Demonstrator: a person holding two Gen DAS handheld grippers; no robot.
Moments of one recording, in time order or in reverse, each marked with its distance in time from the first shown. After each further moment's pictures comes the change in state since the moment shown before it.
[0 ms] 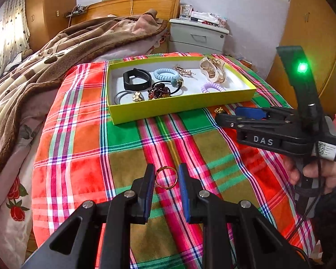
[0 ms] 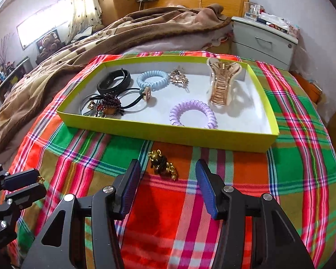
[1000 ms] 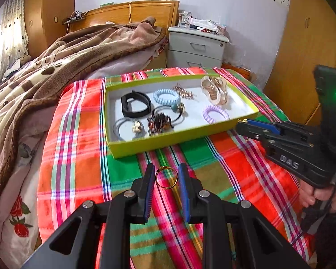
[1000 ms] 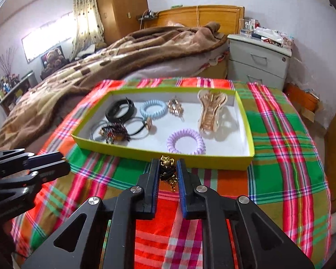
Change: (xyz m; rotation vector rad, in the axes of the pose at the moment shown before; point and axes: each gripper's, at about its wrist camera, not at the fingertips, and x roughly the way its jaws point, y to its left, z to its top) left arm 0.003 0.003 0.043 0.008 -0.044 -0.008; right arm -0.043 -0.006 0.011 0.022 -0.129 0.023
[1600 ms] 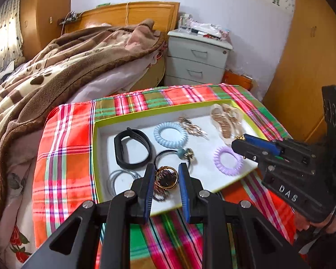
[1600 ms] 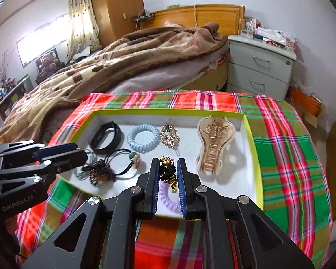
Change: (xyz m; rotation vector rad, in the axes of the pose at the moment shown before) left arm 0.051 0.013 0.069 -0.014 0.003 -0.027; right arm 0.055 -0.009 0.048 0.011 0.018 -0.014
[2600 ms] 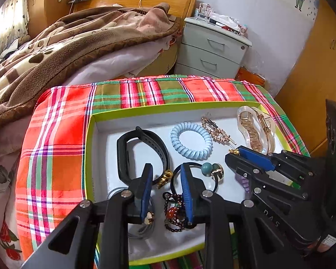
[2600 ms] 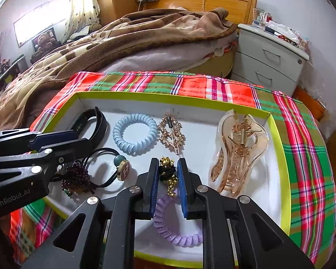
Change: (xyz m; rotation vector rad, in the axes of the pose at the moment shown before) left arm 0.053 0.022 0.017 -0.102 0.084 -0.001; right arm 0.049 0.004 0.007 -0.068 0.101 -0.041
